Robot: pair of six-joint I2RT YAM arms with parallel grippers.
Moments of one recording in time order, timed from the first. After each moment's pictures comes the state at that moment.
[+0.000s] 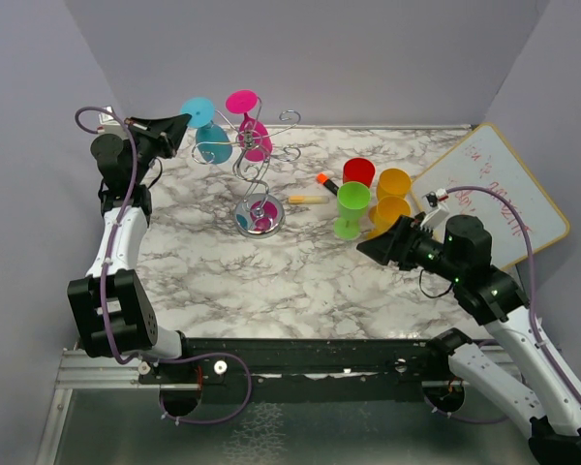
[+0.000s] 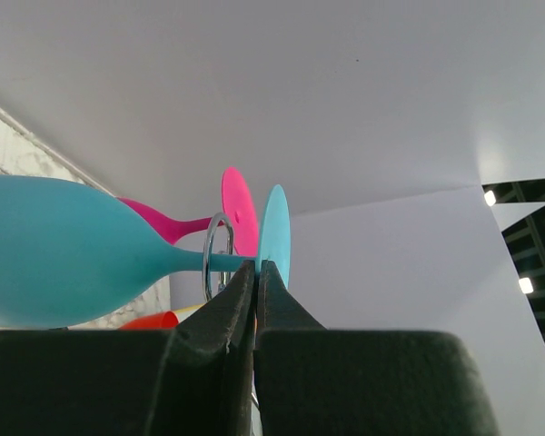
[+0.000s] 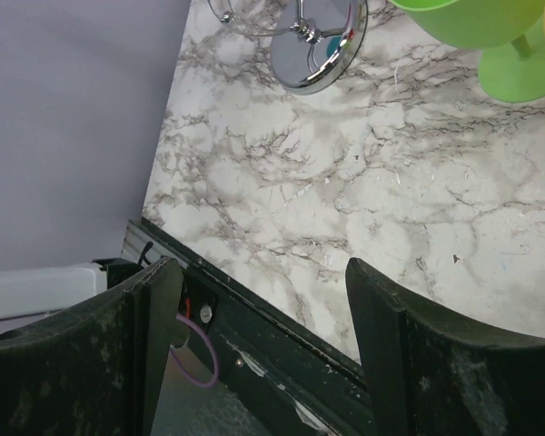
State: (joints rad) left arm 0.21 1.43 1.08 0.51 0.58 -1.51; right arm 0.45 0.67 0.78 -0.48 -0.32 0.72
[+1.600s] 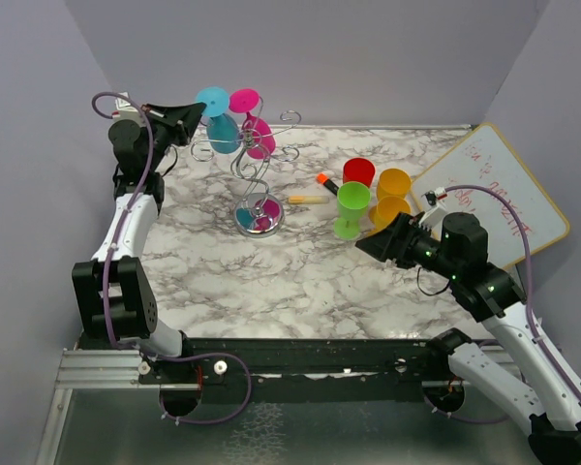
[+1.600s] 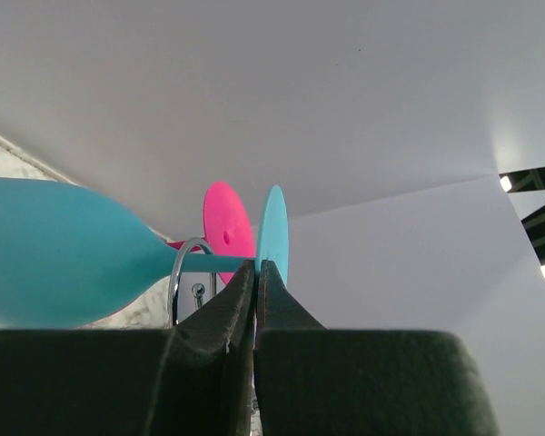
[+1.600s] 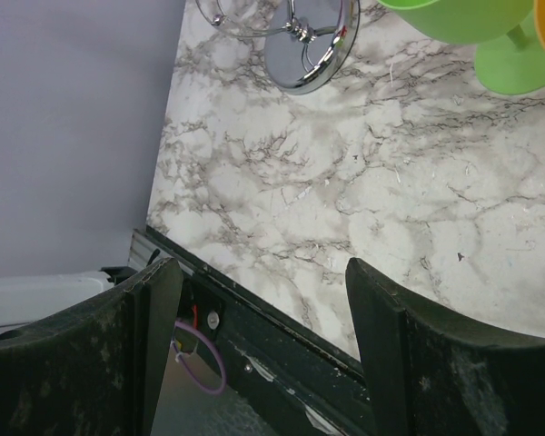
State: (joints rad) left arm 0.11 1.52 1.19 0.51 0.49 -1.45; right arm 0.45 0.69 0.78 -0.46 -0.30 0.76
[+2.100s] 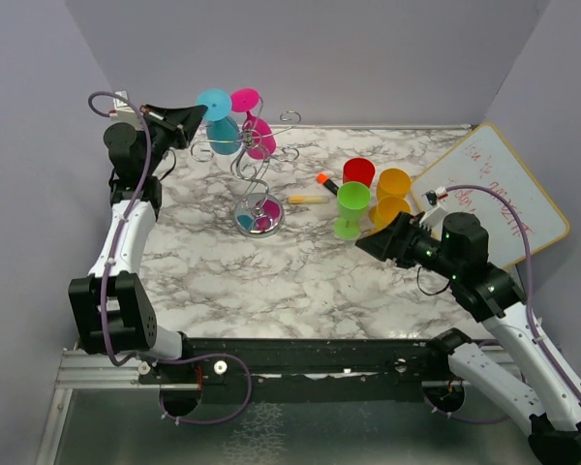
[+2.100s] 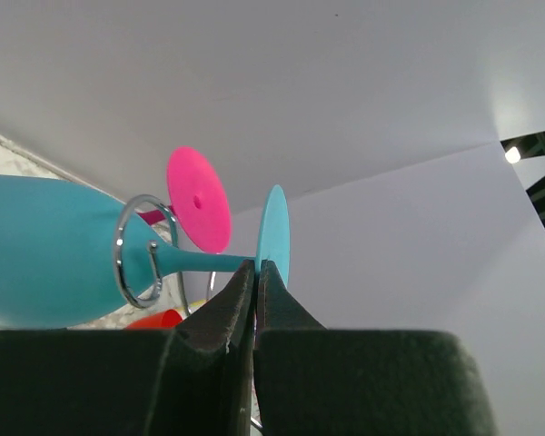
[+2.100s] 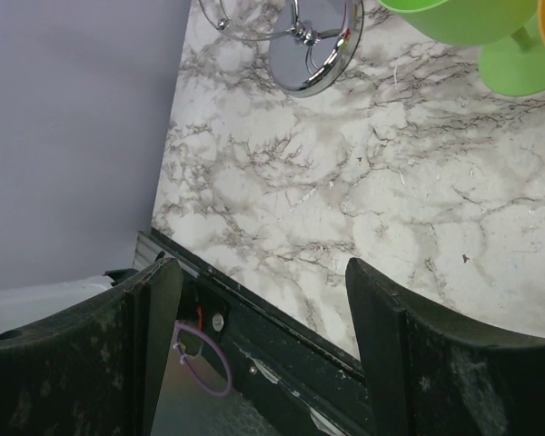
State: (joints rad) left arm 0.10 1.46 1.16 0.47 0.52 -1.40; right arm 0.45 0.69 0.78 -0.46 -0.30 0.77
